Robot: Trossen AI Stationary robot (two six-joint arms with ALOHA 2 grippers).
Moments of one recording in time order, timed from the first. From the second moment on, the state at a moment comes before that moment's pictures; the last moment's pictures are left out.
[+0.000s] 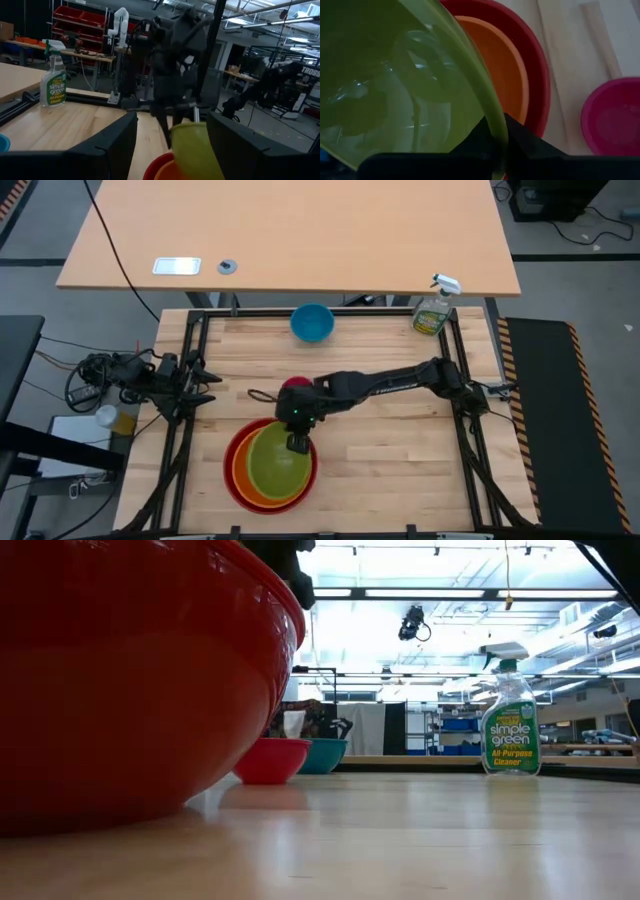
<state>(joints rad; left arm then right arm) -0.40 0.01 0.44 -0.31 -0.27 -0.19 0.15 2.19 2.14 -0.88 -0.11 0.39</state>
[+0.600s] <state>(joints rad) -0.40 0.01 0.44 -0.30 -0.27 -0.17 0.20 2.19 2.08 -0.71 -0.02 0.31</state>
